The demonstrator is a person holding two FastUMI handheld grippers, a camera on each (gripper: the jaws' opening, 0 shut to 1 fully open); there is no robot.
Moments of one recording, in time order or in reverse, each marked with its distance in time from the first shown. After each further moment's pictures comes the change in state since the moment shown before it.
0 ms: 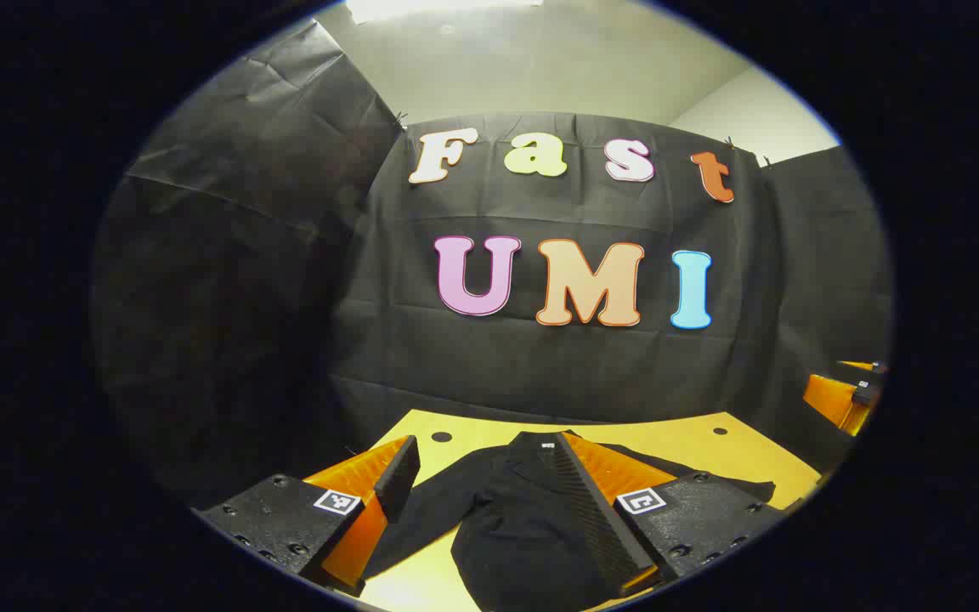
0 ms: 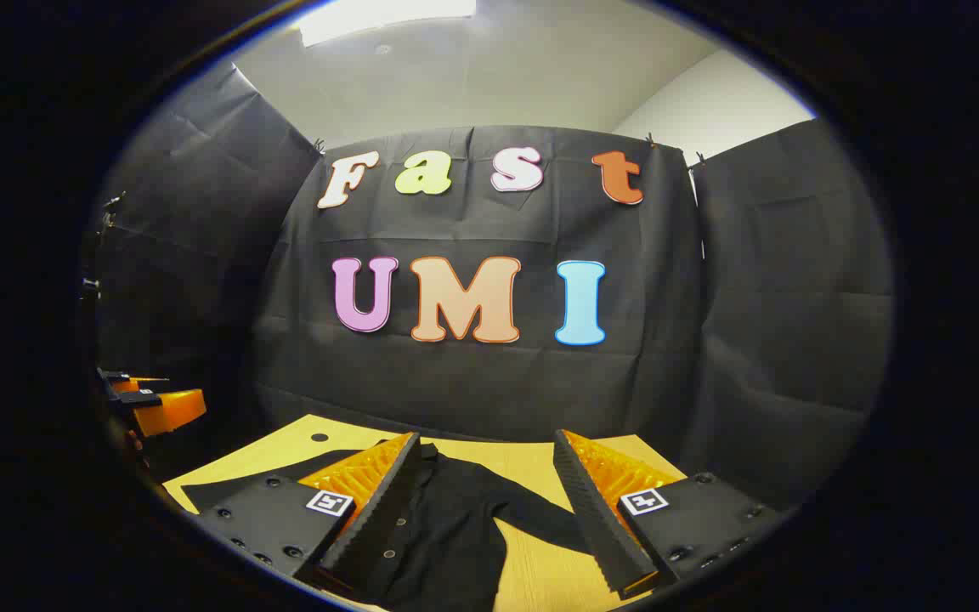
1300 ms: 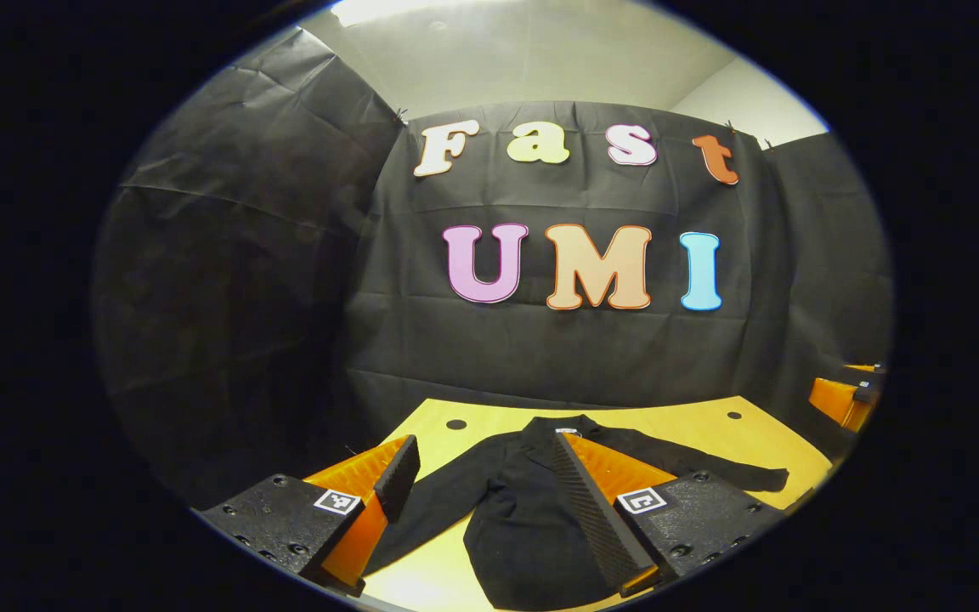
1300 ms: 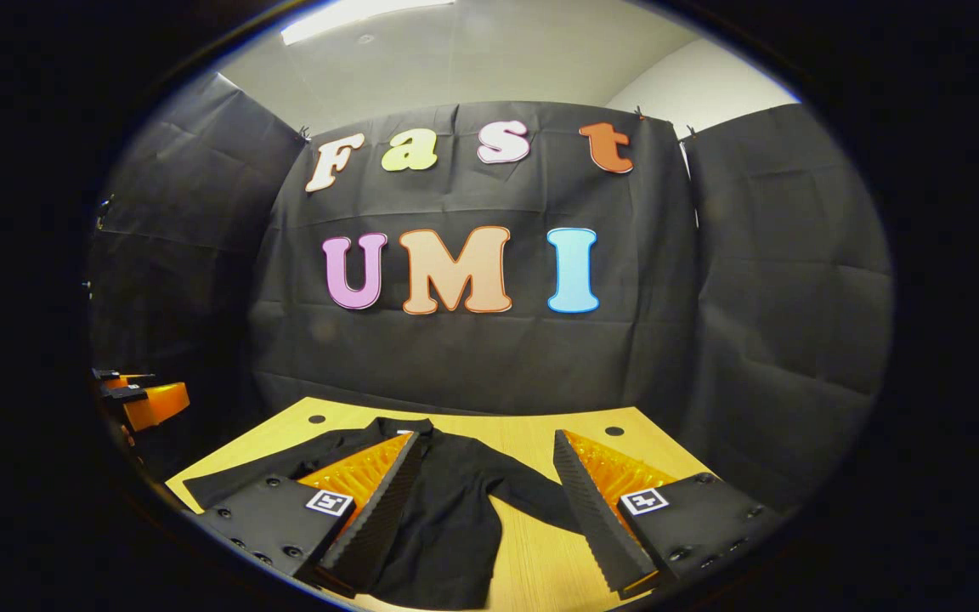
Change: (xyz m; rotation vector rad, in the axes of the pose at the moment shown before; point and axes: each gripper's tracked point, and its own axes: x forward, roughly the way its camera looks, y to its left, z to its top) left arm -0.016 0.001 -0.013 0.021 0.035 0.057; right arm -0.003 -0.022 -0.031 0.045 0.096 -0.007
